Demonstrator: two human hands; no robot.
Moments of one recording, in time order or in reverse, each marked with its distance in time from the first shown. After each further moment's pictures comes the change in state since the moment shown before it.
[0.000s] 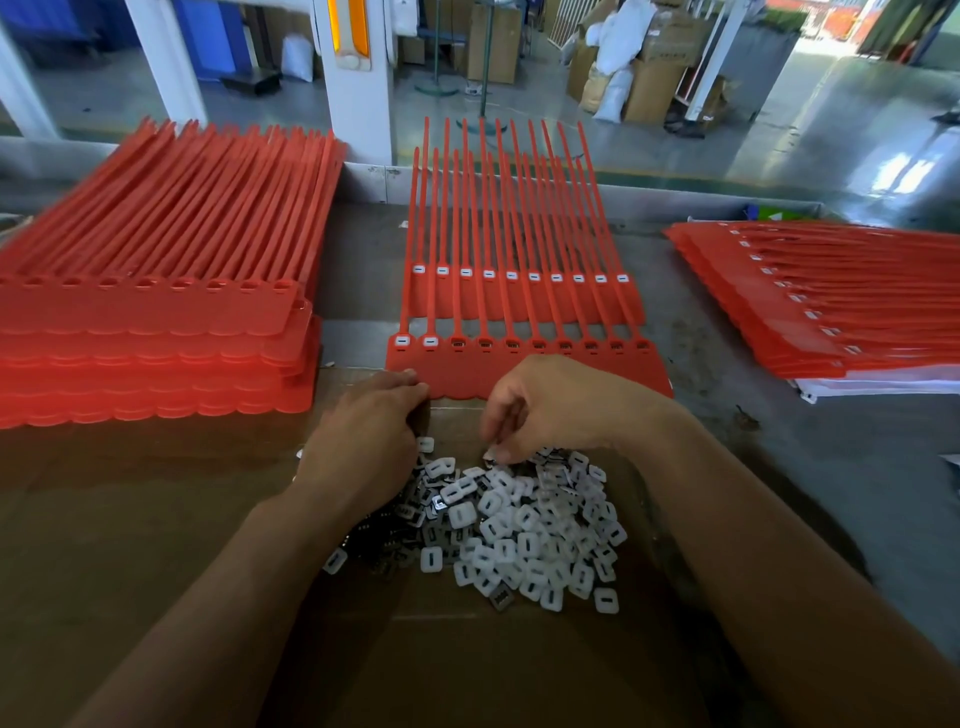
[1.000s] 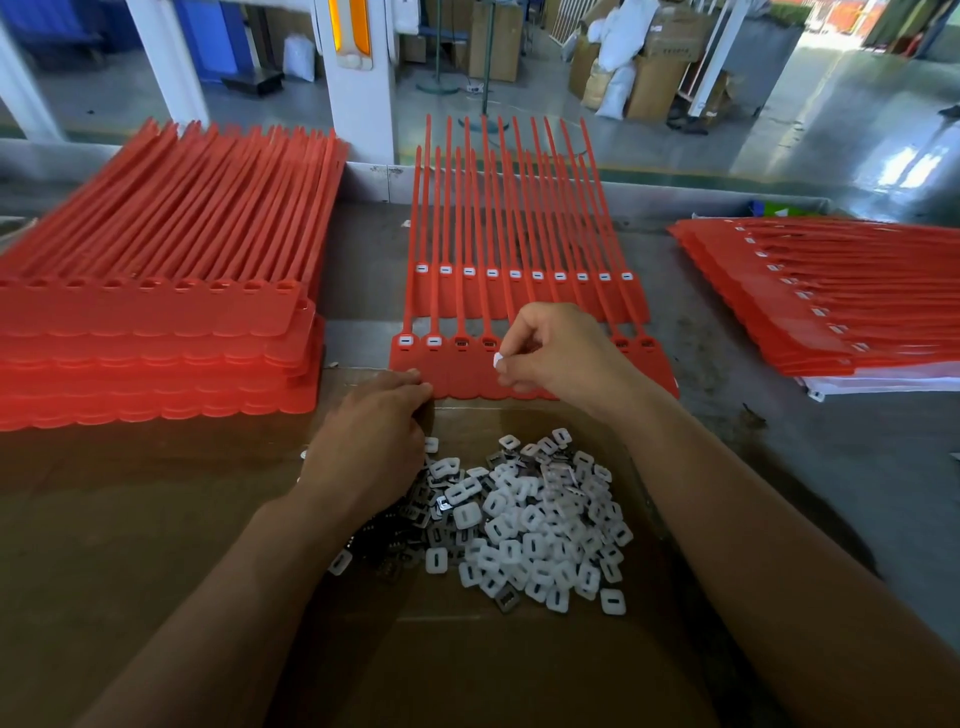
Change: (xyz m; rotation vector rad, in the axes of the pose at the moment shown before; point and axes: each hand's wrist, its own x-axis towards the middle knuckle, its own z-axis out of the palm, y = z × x) left_hand -0.003 0.002 -0.002 -0.016 0.003 -0.003; right_hand 0.020 0.015 -0.003 0.400 0.468 0.010
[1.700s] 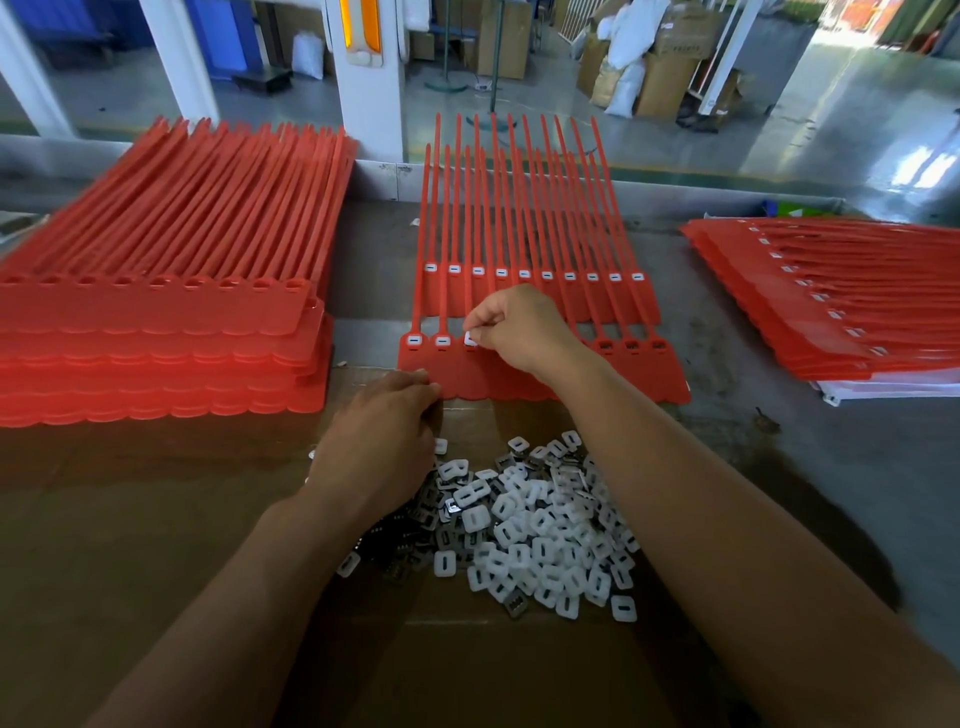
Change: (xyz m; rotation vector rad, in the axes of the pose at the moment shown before) left_hand -0.001 0.003 -0.002 0.007 0.003 0.012; right_hand 0.058 0.001 0.028 -0.169 0.075 0.026
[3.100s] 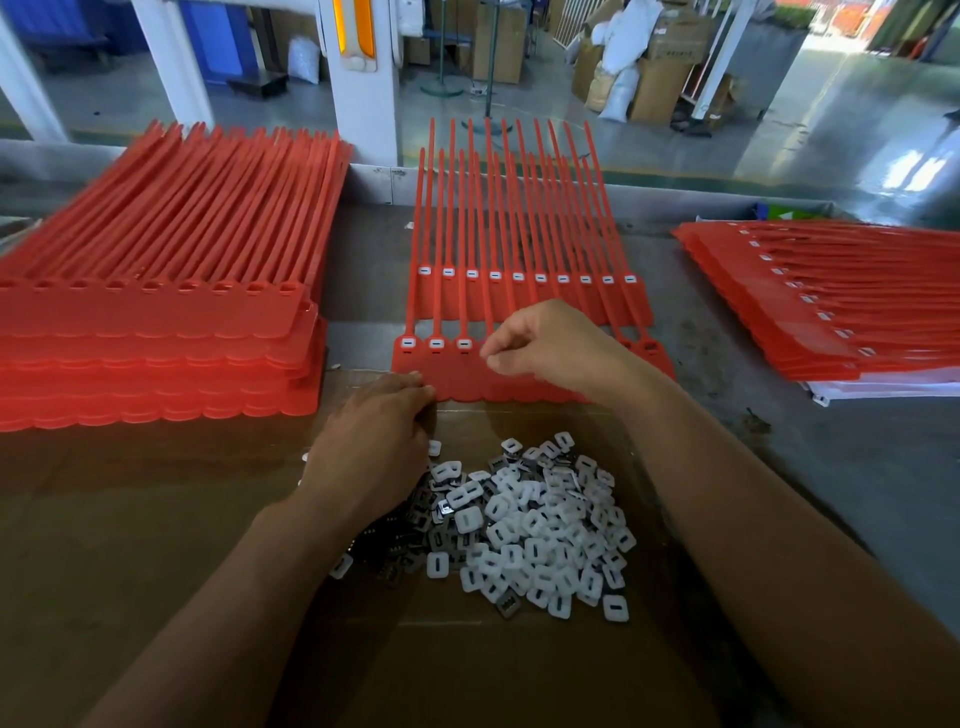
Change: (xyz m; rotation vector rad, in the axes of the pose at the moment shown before) left_hand 0.001 -0.002 0.002 0.021 0.007 0.014; right_hand -0.039 0.001 -0.036 0.050 -0.211 -0.036
